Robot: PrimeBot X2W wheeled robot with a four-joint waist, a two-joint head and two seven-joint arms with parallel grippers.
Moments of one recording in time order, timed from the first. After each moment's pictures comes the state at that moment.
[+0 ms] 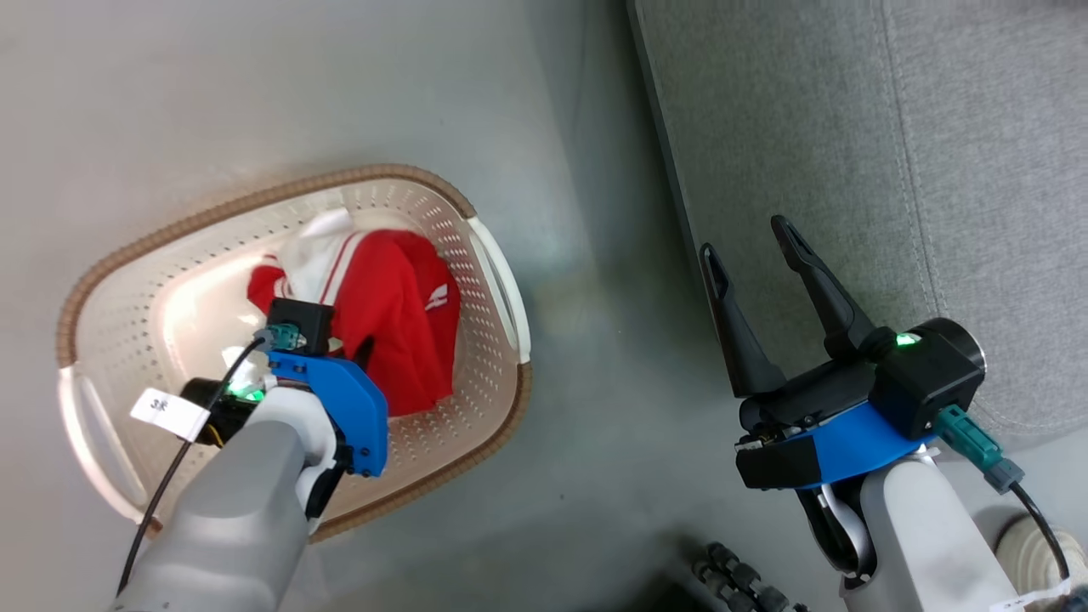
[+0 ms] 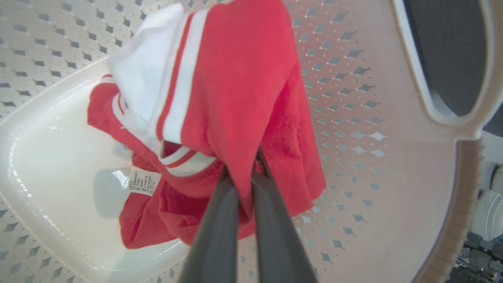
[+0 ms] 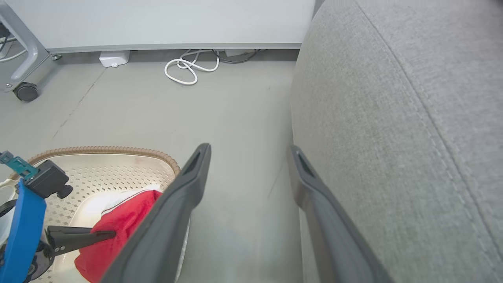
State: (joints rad) left arm -0.77 0.19 -0.84 1.15 -0.76 -0.13 -0.05; right arm -0.32 -0.05 0.20 0.08 0.11 0.13 -0.21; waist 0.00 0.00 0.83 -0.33
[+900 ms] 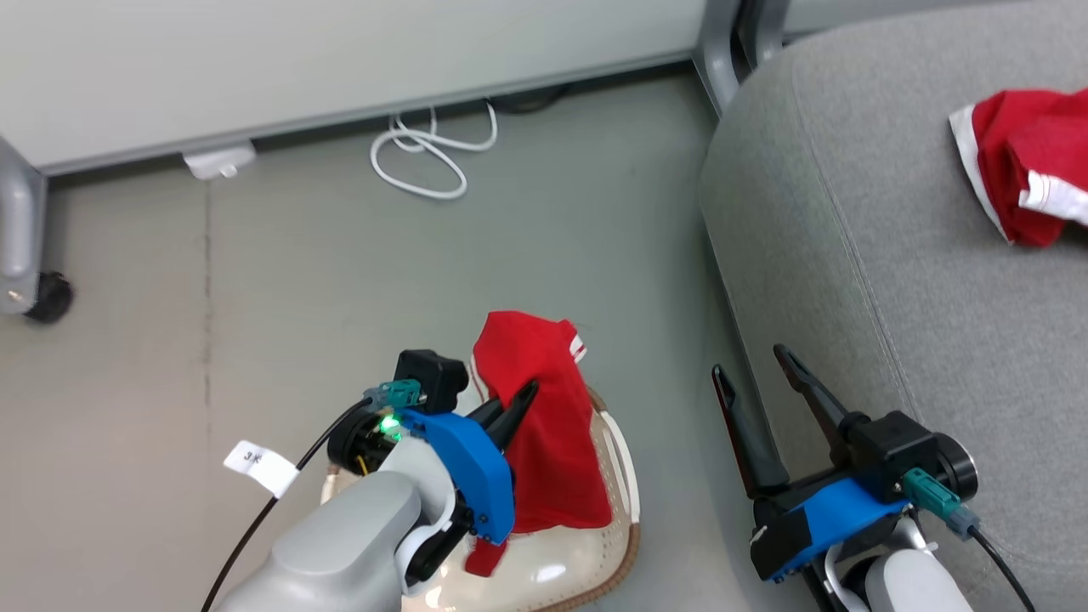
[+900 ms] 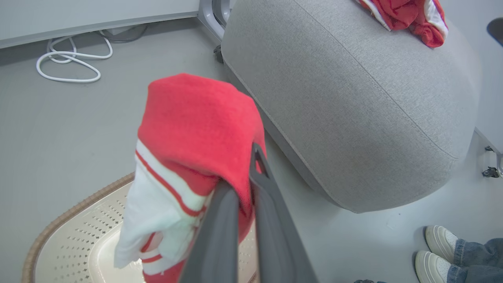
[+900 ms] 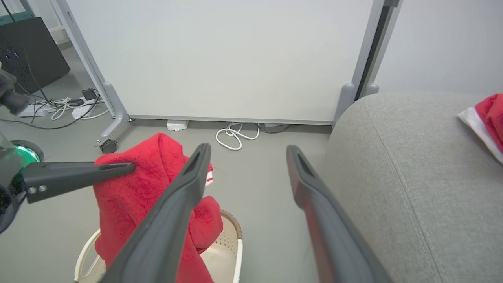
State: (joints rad) left arm -0.67 0.21 -1.14 0.76 -1.06 -0.13 -0.13; right arm -0.16 -0.05 0.16 0.16 0.08 0.13 -0.12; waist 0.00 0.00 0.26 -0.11
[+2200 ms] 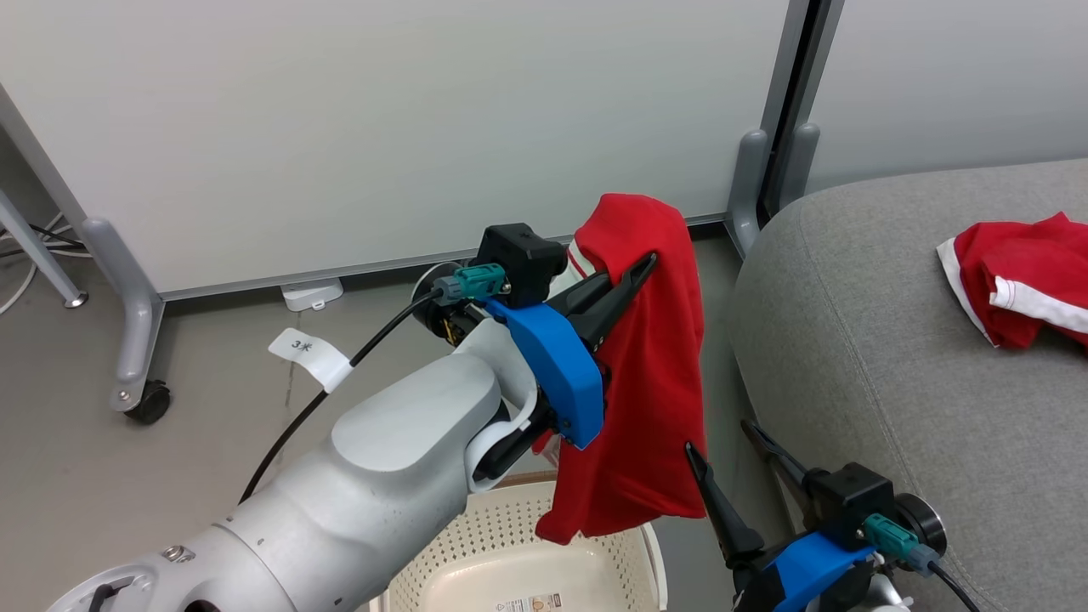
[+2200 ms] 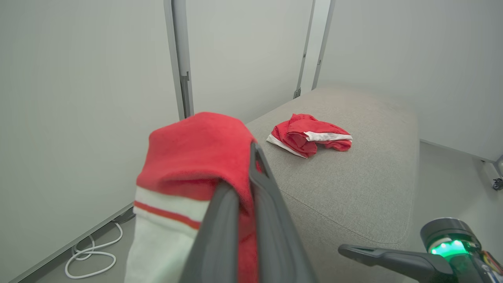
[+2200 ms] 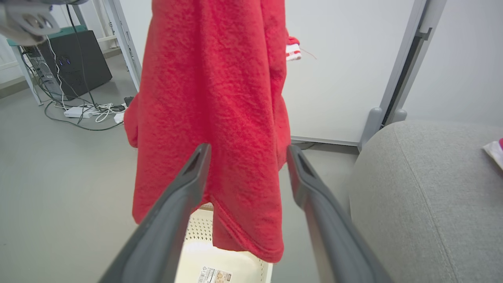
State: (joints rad) left arm -0.94 0.15 -1.27 0.65 -1.11 -0.13 -0.21; right arm -0.06 -0.05 0.21 0.15 0.10 0.13 -0.04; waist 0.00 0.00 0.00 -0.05
